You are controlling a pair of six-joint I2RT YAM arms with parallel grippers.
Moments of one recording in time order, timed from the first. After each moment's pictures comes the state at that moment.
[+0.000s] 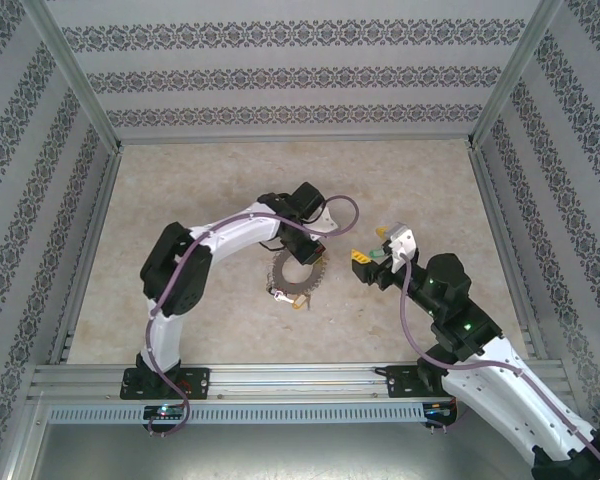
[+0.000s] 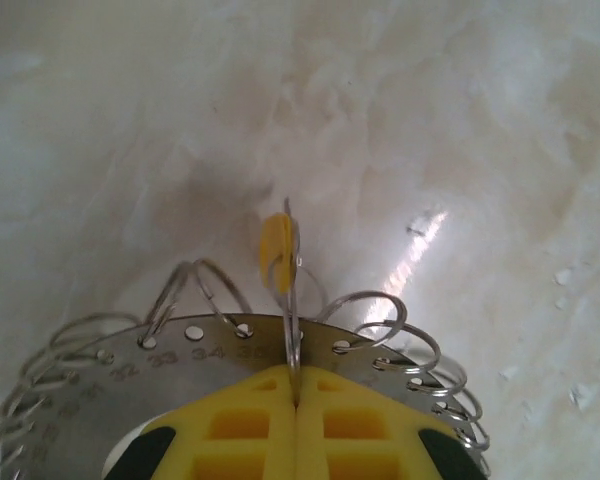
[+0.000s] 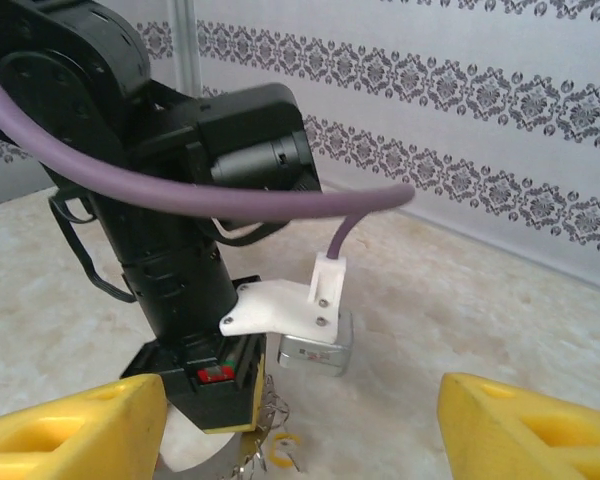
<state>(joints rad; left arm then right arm) -0.69 2.05 1.60 -0.80 0.29 0.17 0.54 0.52 0.49 -0.12 -0.12 -0.05</state>
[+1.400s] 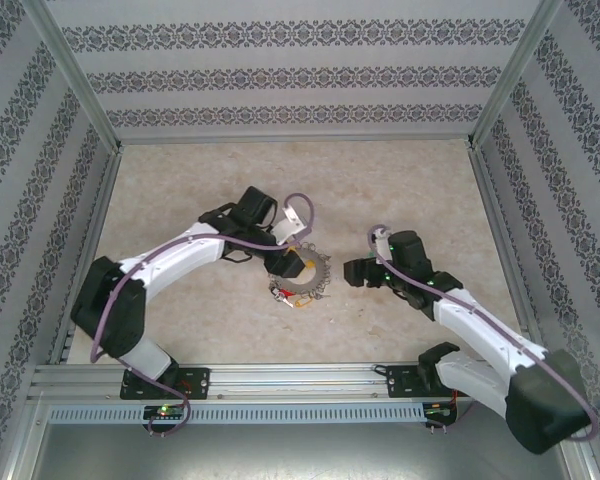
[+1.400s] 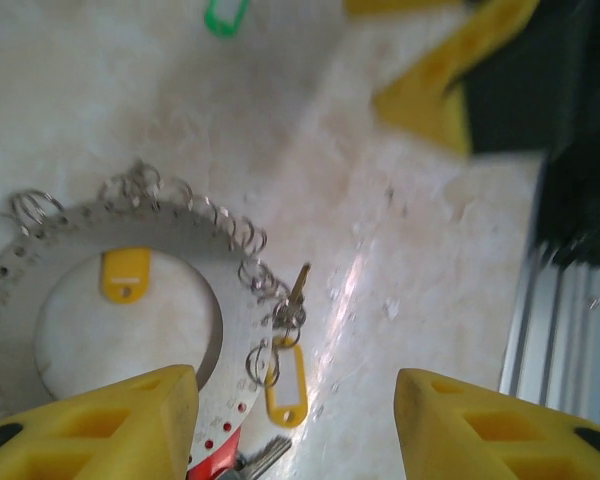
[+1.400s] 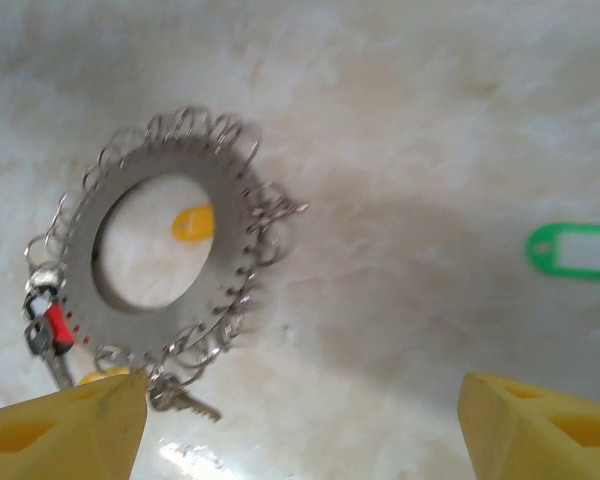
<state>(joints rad) -0.57 1.56 1.12 -0.52 0.64 0.18 0.43 1.04 0.51 -0.27 -0.23 0.31</state>
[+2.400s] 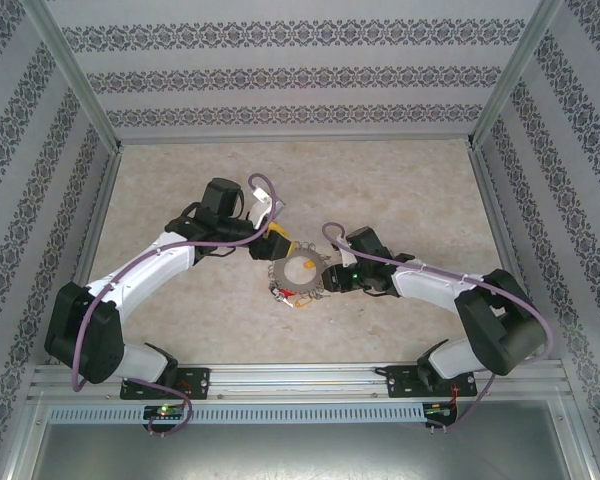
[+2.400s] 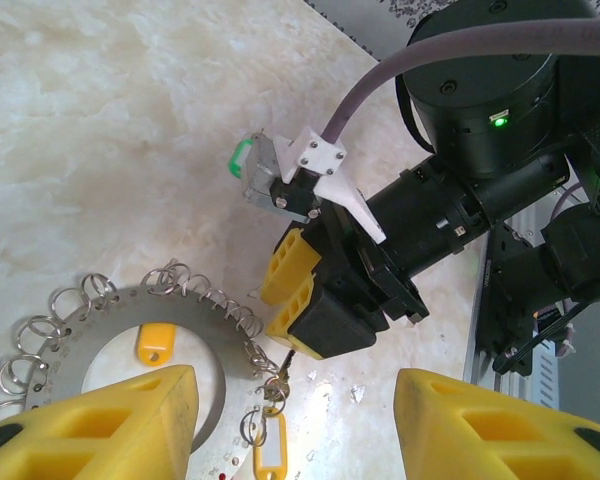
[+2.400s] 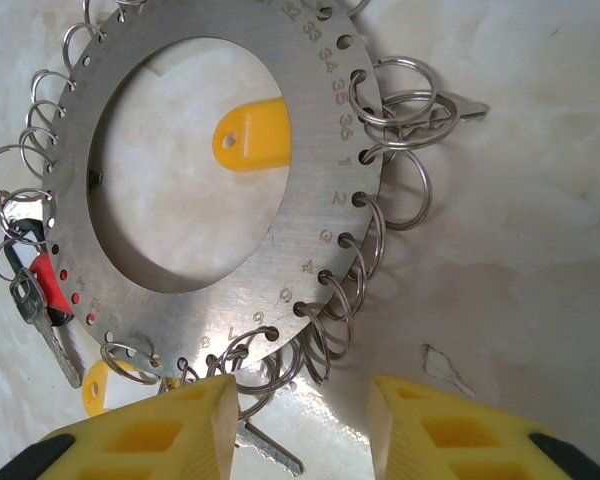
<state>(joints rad) -0.44 1.41 1.01 -0.32 0.76 0.02 0.56 1.45 0.62 -0.17 -0.31 0.37</state>
